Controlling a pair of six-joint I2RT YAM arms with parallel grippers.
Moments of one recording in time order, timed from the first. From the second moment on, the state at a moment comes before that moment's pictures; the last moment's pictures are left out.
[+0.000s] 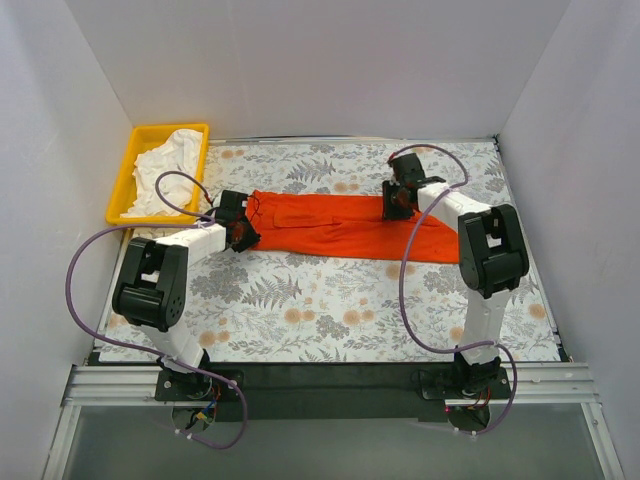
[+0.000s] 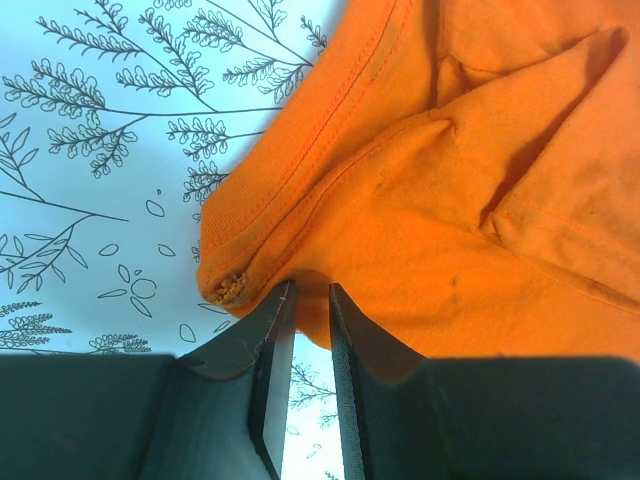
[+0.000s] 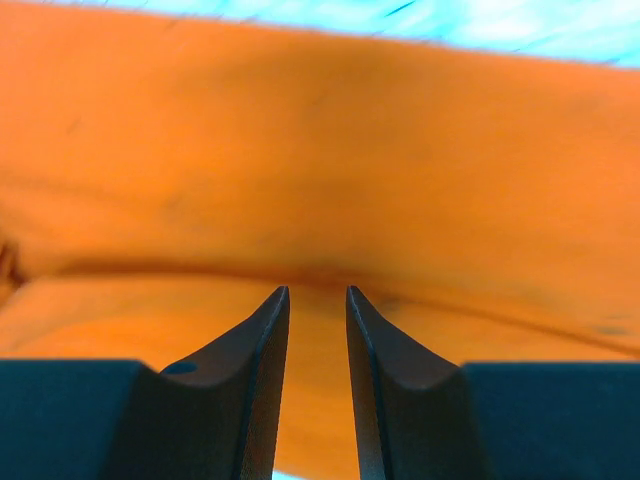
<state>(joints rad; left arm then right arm) -0.24 1.71 0.94 -0.19 -0.13 -0.72 0.35 1.97 1.38 -0.40 -0.03 0.26</state>
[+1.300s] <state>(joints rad) -0.14 1.86 1.15 -0.28 -0.13 -0.71 -0.03 1.37 0.68 -0.43 -0.08 0.35</state>
